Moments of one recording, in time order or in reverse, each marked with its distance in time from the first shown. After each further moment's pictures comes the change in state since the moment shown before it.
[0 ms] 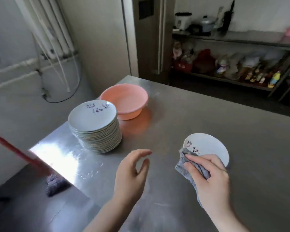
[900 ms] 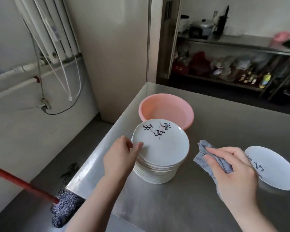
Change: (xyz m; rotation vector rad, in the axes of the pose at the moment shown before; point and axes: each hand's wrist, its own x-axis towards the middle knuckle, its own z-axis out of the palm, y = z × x) left_hand 0.191 -0.183 -0.224 0.433 -0.104 -0.318; right_hand 0.034 -0.115 0.242 -0.220 0.193 -0.115
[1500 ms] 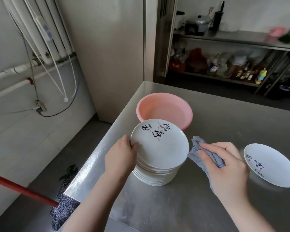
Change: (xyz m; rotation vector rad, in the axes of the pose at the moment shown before) left_hand 0.015 0.015 -0.004 0.110 -0.098 0.058; right_hand 0.010 0.003 0.023 0.000 0.022 0.008
